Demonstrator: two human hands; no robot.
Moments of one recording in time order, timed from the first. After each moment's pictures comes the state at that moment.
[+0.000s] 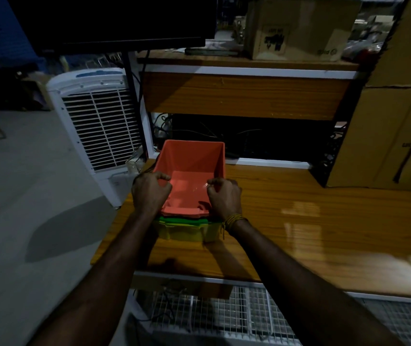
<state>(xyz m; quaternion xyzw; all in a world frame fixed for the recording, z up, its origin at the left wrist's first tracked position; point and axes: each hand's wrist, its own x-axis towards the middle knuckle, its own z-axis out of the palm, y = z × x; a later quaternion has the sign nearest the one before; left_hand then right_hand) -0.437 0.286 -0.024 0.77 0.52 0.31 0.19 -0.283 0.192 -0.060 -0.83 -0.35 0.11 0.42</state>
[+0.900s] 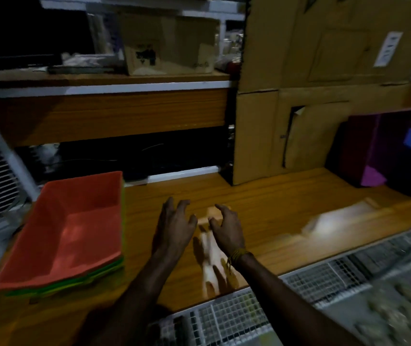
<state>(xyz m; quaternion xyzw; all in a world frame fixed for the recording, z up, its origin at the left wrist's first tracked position) -0.206 0.117 -0.069 0.88 0.31 0.24 0.26 -0.121 0.001 -0.093 -0.86 -0.23 0.06 0.46</state>
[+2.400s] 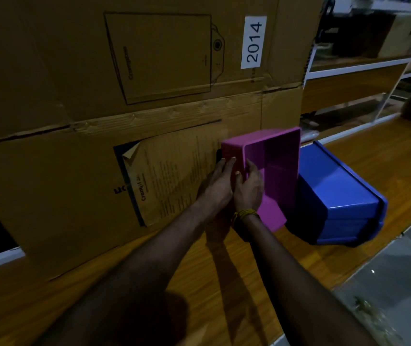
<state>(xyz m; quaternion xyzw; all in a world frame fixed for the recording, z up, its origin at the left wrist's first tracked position) 0.482 -0.229 0.013 0.95 0.04 0.12 0.29 0.516 -0.306 -0.014 -0.83 -0.01 -0.16 0.54</state>
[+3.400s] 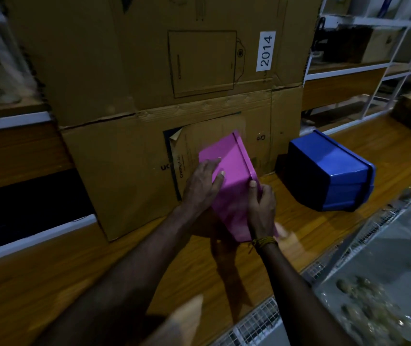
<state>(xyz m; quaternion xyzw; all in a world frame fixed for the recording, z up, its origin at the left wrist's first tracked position) 0.282 -0.142 0.016 0.91 -0.03 0.25 0.33 0.293 -0.299 -0.026 -0.79 -0.04 -0.20 0.58</state>
